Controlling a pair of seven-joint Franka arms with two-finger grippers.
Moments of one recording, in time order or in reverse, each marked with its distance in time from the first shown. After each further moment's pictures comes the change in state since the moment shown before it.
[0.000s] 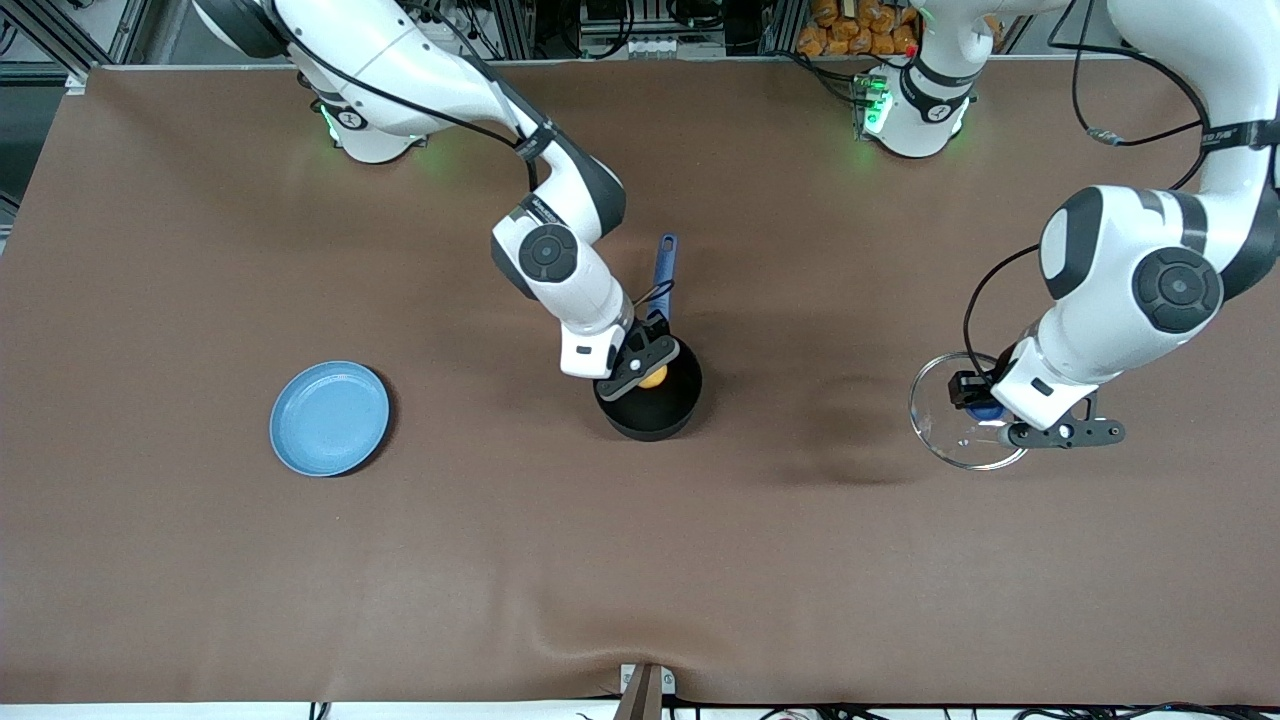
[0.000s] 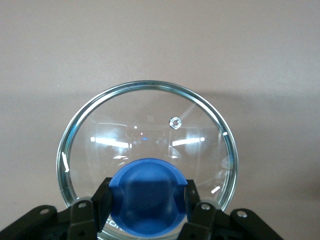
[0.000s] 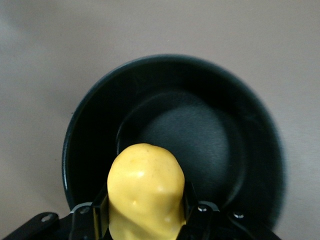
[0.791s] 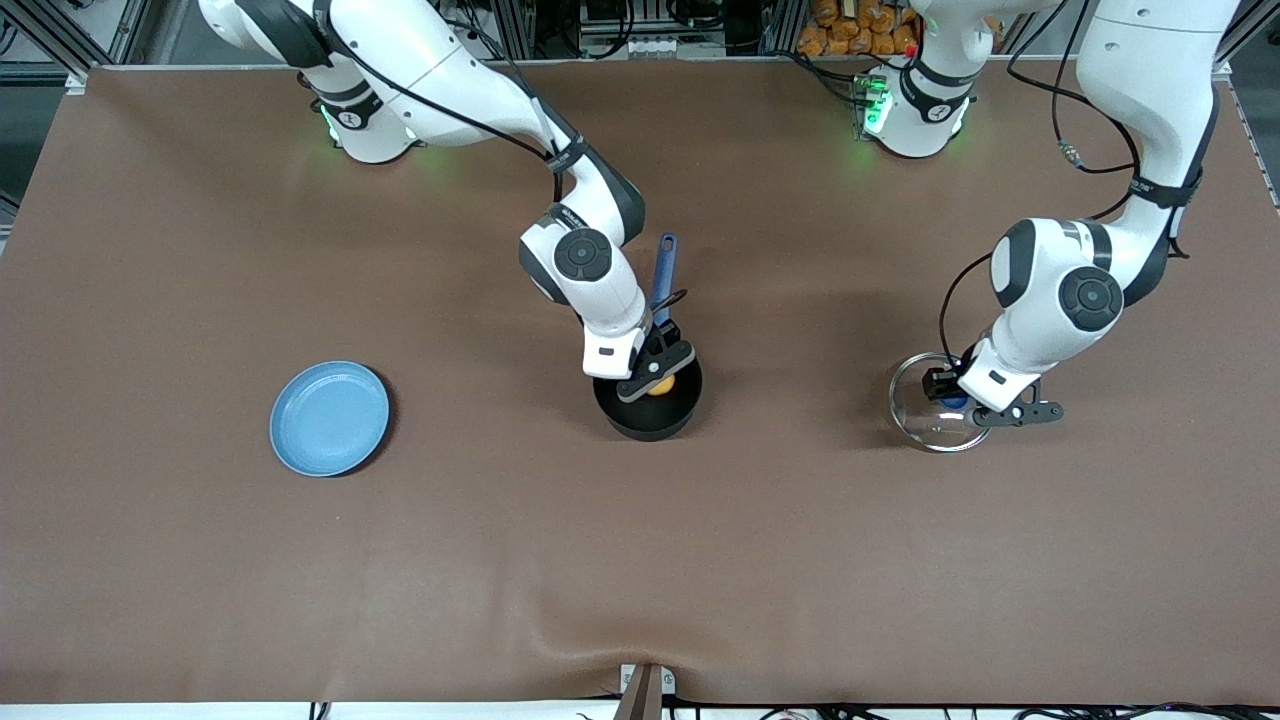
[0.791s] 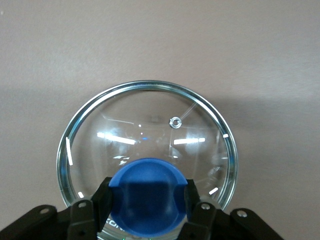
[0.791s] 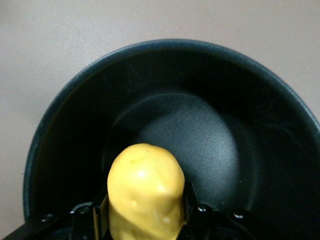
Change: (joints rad) left arm 0.078 0.085 -0.003 -0.303 0.000 0.391 0.001; right arm 0.146 0.071 -0.145 0.055 -0.008 0.034 0.029
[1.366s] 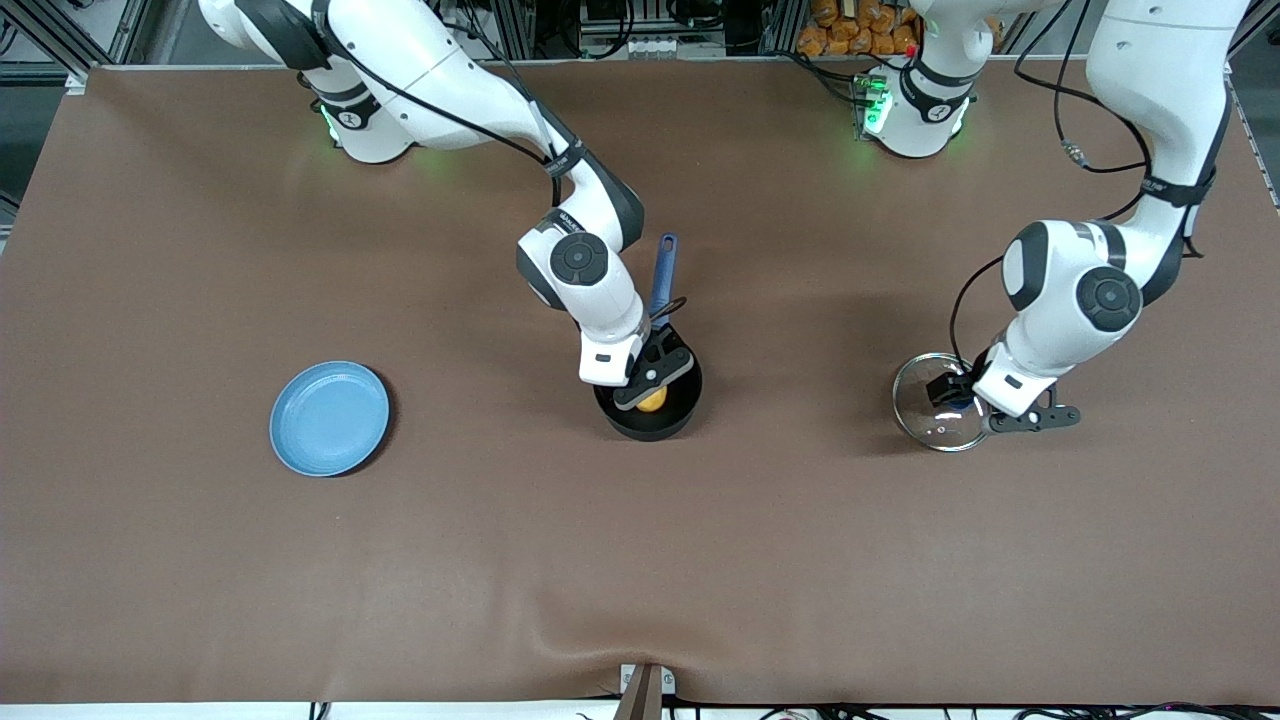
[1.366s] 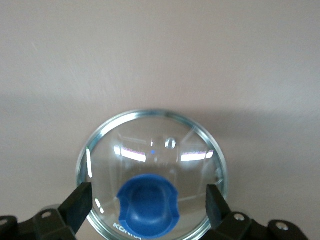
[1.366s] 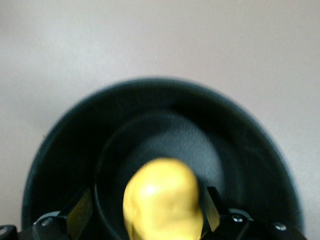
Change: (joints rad) left arm 0.012 -0.049 -0.004 0.048 0.000 -0.007 -0.001; right arm -0.006 0.004 -0.014 0.045 0.000 0.001 0.003
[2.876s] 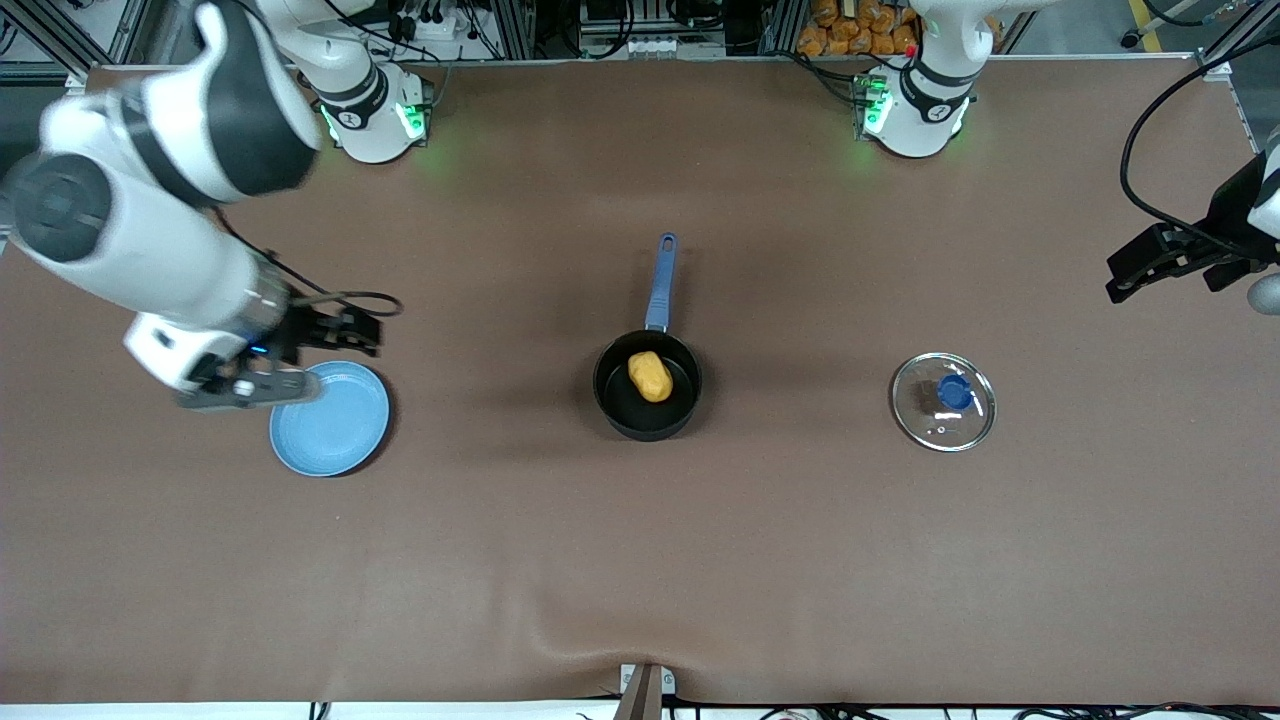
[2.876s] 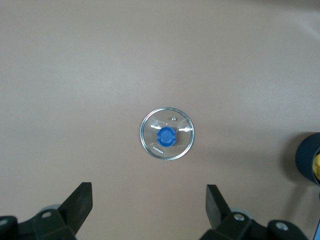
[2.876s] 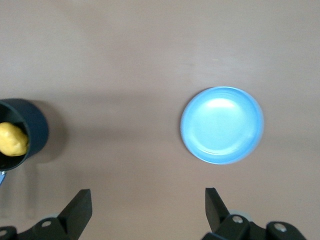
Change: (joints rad) left arm 0.010 -0.238 -0.046 0.715 0.000 -0.988 0.000; right arm -0.492 -0.538 -0.057 0.081 -0.023 -0.951 0.004
